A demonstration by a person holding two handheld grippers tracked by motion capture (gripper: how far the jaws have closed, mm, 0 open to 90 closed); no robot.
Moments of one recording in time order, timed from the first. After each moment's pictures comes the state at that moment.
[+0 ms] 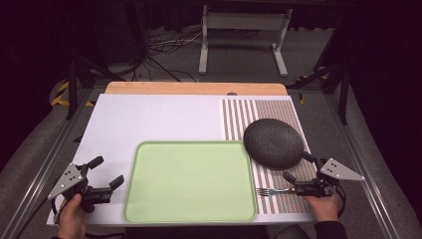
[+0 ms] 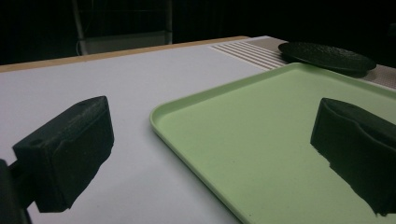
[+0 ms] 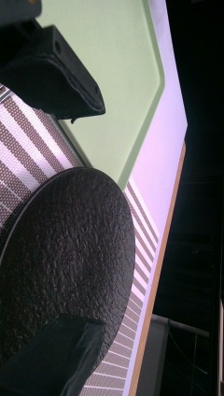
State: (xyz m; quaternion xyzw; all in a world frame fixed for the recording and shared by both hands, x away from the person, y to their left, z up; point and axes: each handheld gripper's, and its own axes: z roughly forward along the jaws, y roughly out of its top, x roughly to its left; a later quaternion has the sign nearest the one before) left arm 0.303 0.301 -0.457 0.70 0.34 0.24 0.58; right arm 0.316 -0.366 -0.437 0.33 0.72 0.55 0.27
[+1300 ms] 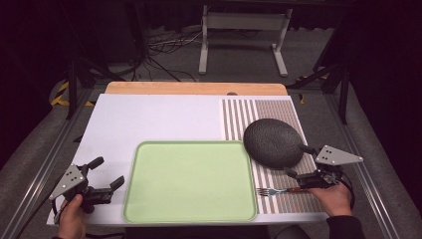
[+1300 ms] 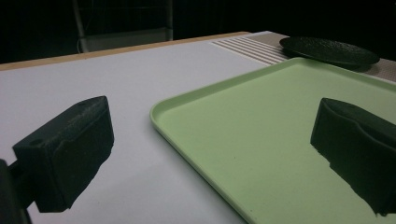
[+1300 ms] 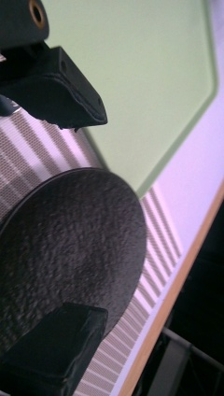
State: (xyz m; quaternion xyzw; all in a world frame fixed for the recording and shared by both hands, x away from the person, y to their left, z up) left arm 0.302 0.300 -0.458 0.71 0.34 0.24 0.57; right arm 0.330 -0.358 -0.389 0.28 0.81 0.45 0.25
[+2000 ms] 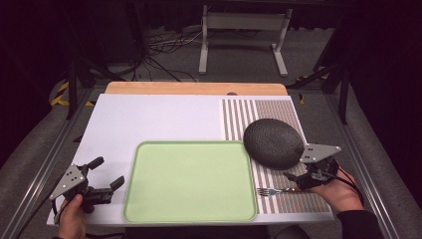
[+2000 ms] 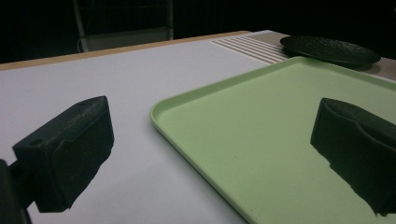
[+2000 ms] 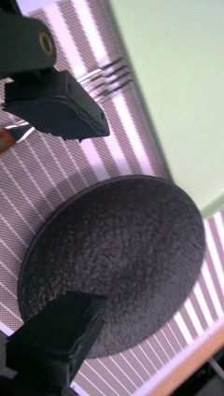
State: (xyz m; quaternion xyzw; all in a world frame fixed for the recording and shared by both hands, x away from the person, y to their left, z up) left arm 0.302 0.299 -0.458 0.71 0.34 0.24 0.57; right arm 0.337 -0.335 -0.367 0.22 0.91 0.27 0.23
